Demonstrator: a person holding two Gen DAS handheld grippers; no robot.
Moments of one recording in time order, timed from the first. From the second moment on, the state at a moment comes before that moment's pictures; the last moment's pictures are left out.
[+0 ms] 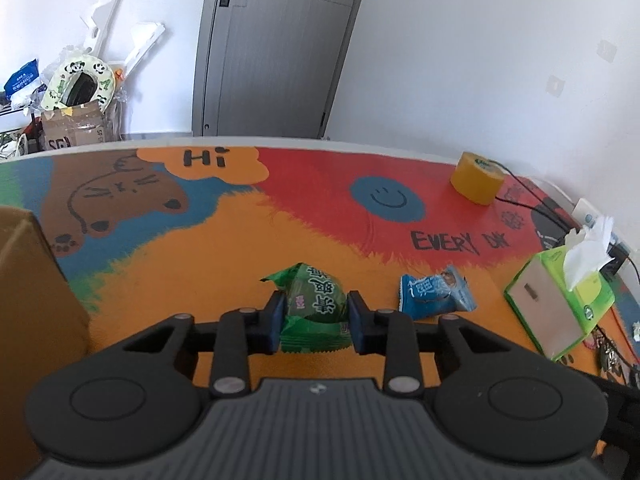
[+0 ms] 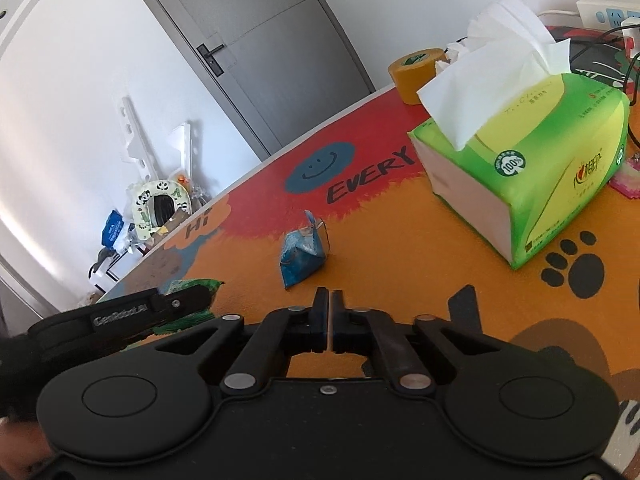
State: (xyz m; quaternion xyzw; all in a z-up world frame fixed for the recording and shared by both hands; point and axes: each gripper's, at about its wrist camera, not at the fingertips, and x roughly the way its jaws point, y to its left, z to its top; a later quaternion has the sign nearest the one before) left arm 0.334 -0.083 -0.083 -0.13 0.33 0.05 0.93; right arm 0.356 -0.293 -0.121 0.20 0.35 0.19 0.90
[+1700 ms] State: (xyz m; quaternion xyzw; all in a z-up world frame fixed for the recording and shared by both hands) left arm 0.248 -0.071 -0.032 -0.12 0.27 0.04 0.96; right arm 0.283 -0.259 -0.077 0.19 0.29 0.17 0.92
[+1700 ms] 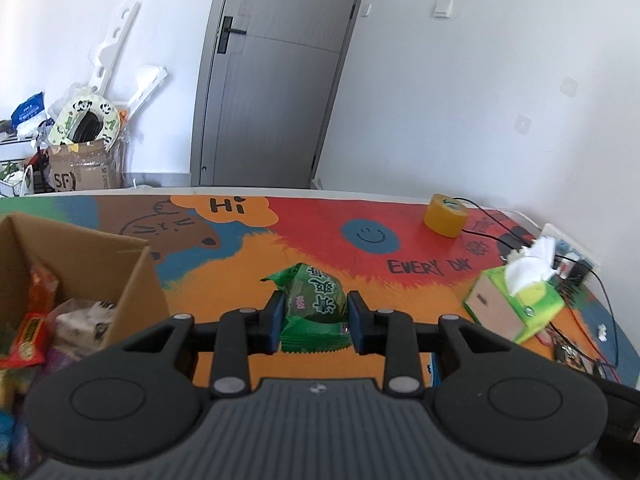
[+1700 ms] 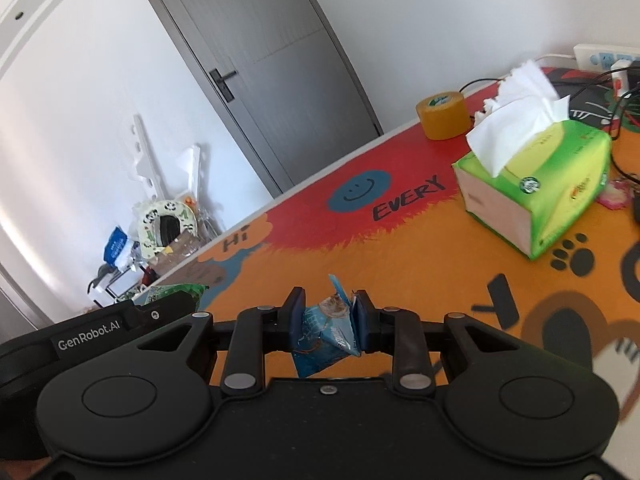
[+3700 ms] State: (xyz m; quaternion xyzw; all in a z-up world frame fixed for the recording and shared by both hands) left arm 0.098 0.111 -0.020 -0.20 0.25 0.10 0.94; right arm 0.171 -0.088 -0.026 0.09 0.26 0.32 0.91
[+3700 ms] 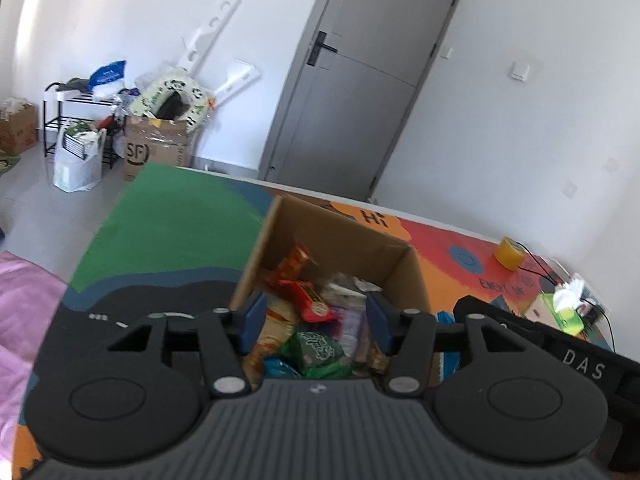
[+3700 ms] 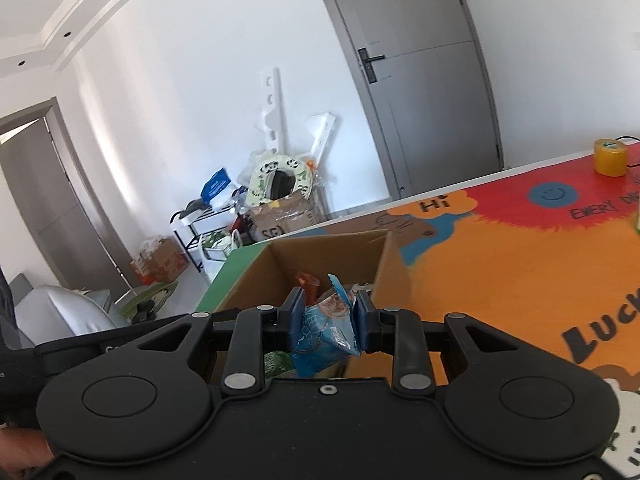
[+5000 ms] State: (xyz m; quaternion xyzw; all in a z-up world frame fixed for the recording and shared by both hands) left arm 0.056 0.049 0.012 -0.09 0.25 0.06 0.96; right arm 0.113 -0.202 -0.002 0.09 0.25 0.27 0.93
